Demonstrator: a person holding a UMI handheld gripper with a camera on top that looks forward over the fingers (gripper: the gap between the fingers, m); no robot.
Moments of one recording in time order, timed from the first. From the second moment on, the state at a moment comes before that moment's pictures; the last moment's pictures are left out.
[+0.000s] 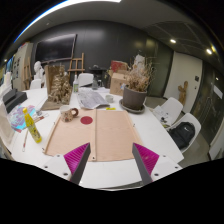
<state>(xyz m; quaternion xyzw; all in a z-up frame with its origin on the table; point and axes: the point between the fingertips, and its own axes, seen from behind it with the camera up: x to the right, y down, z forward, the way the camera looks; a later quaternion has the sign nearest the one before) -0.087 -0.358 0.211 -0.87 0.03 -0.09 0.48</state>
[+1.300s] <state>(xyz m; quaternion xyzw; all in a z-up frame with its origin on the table) -0.513 -0.146 0.056 -0.84 -0.03 0.02 0.55</state>
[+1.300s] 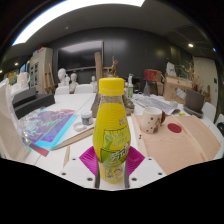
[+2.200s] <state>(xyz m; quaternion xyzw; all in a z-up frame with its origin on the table) -0.503 0.069 0.177 -0.54 0.47 0.63 0.30</state>
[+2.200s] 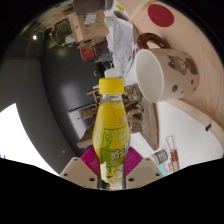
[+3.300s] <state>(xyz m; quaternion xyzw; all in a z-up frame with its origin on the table) -0.246 0.063 0.258 -0.76 0.06 0.05 0.65</state>
